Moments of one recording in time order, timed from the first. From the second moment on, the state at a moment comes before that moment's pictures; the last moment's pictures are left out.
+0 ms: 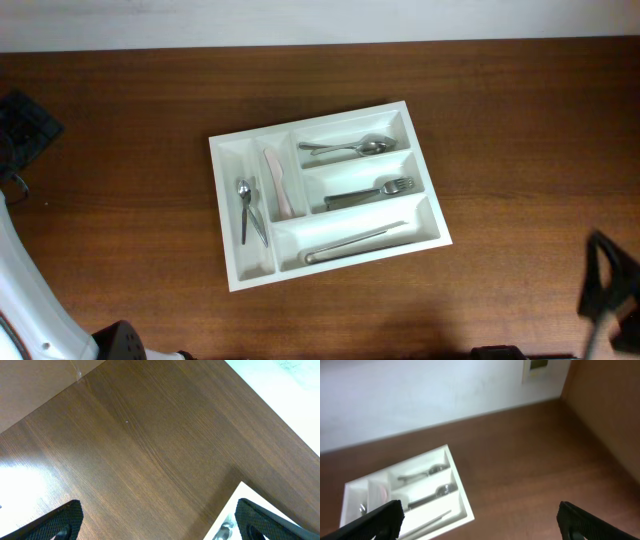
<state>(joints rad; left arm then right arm) 0.41 1.64 2.29 -1.61 -0.18 -0.41 0.02 0.95 2.19 -1.69 0.15 0.21</state>
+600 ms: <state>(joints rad) 0.41 1.64 2.29 -1.61 -0.18 -0.41 -0.02 0.24 1.03 -0.57 0.16 0.24</state>
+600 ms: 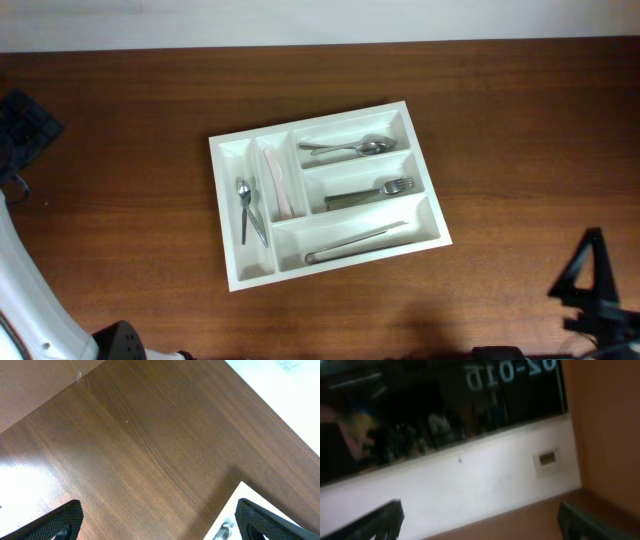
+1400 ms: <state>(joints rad) 0.41 1.64 2.29 -1.61 -0.18 -0.41 0.01 0.02 0.10 0.07 0.10 0.25</state>
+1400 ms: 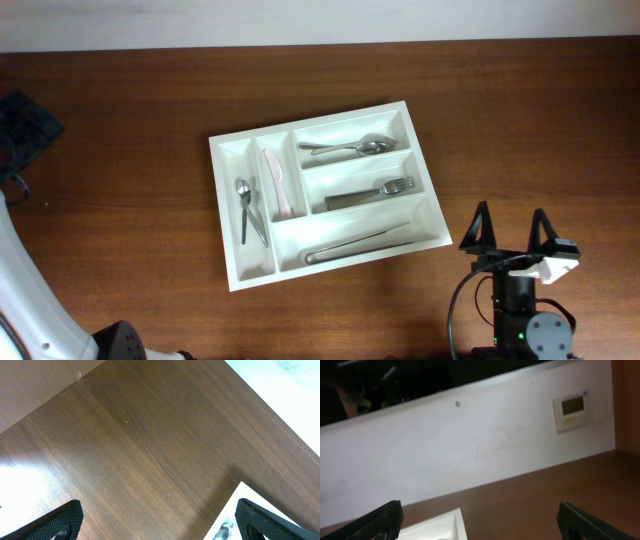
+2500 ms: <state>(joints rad) 0.41 1.64 2.29 -1.61 -0.18 -0.41 0.01 0.02 0.01 -0.07 0.10 0.25</state>
